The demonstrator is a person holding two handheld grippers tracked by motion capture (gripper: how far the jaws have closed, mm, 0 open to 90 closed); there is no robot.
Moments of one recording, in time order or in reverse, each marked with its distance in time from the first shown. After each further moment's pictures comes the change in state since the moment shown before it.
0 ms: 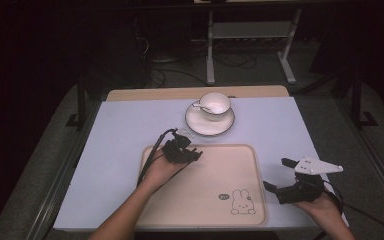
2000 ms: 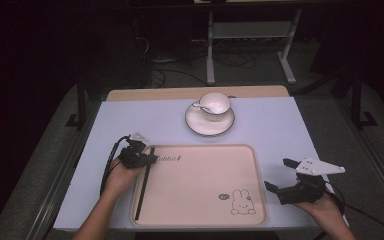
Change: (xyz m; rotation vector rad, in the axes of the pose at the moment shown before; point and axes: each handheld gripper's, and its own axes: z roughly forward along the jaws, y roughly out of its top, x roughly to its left) left arm 0.061 -0.097 -0.073 -0.003 0.188 -0.213; right arm 0.000 -0.001 -0.003 -0.001 -0.013 0.001
